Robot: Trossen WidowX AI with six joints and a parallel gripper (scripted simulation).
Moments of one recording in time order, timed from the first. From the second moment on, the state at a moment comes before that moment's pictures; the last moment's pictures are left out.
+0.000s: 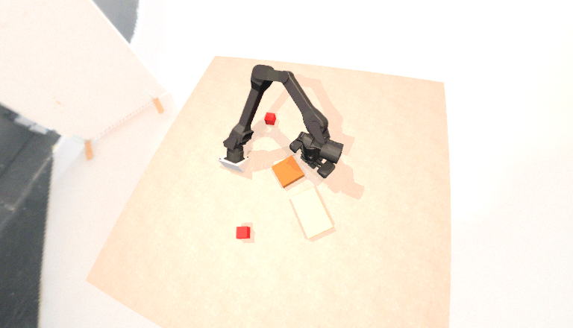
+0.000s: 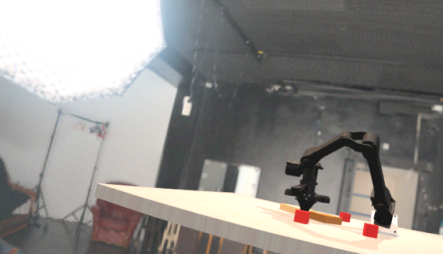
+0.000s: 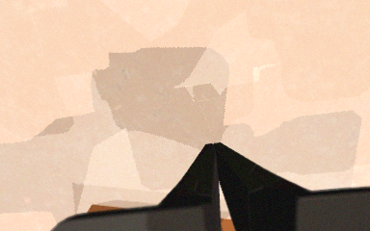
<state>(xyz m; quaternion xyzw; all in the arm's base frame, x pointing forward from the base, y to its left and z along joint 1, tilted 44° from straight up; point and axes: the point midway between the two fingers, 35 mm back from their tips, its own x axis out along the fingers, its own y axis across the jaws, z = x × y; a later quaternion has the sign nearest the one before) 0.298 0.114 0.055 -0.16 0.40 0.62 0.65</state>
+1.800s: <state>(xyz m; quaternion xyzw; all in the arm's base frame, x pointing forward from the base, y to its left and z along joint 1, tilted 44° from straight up) 0.216 0.069 0.106 0.29 0.70 0.23 0.60</state>
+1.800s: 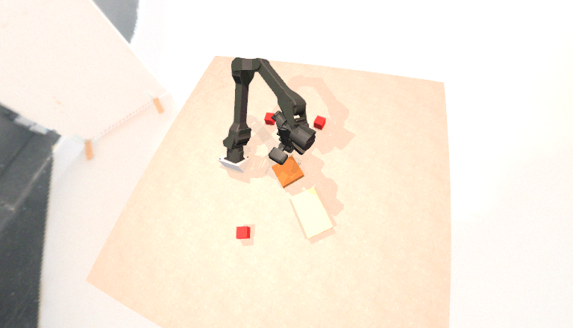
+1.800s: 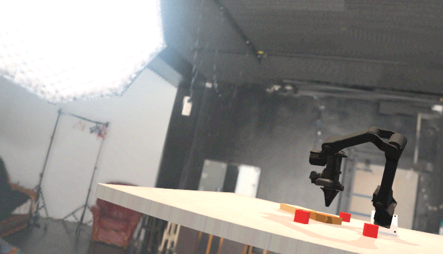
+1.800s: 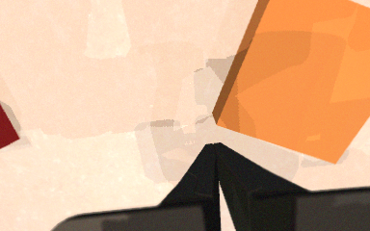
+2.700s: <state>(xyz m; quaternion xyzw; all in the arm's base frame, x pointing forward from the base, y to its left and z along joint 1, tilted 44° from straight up) 0.178 0.105 0.066 0.42 0.74 0.06 0.52</state>
